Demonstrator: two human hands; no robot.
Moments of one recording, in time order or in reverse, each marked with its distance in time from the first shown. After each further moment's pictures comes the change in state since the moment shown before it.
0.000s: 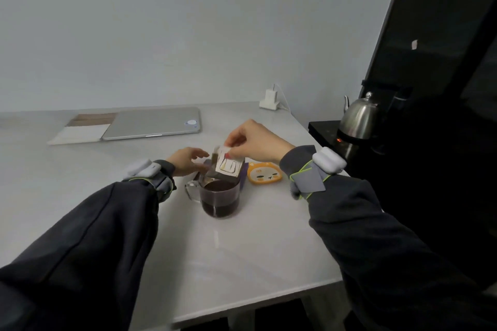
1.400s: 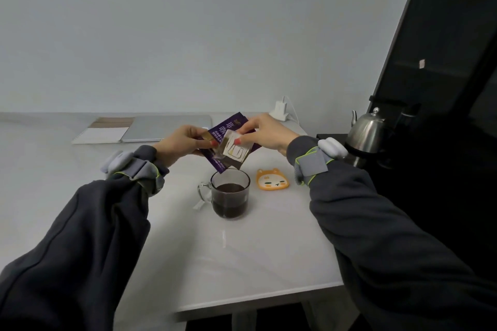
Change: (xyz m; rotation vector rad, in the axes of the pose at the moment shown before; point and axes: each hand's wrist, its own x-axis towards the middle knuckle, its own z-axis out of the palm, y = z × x) left_hand -0.044 0.018 -0.055 -0.689 0.041 0.178; right_hand 0.010 -0.018 -0.014 0.145 0.022 0.021
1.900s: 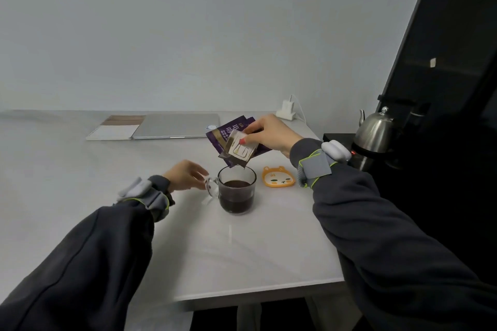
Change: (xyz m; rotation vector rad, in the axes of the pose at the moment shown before) left_hand -0.029 -0.067 0.006 0.484 0.006 -0.295; right_hand -0.010 -0.001 0.007 0.027 0.012 0.022
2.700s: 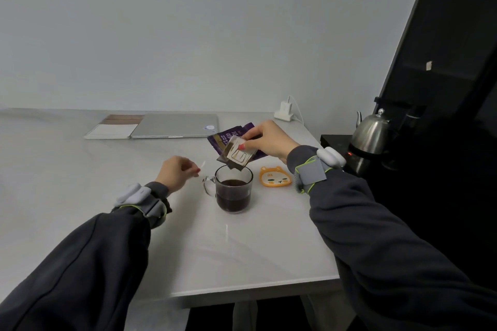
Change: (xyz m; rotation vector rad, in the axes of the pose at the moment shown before) left_hand -0.013 0.001 0.008 -0.062 0.386 0.108; right_hand -0.002 0.013 0.005 -0.001 0.029 0.033
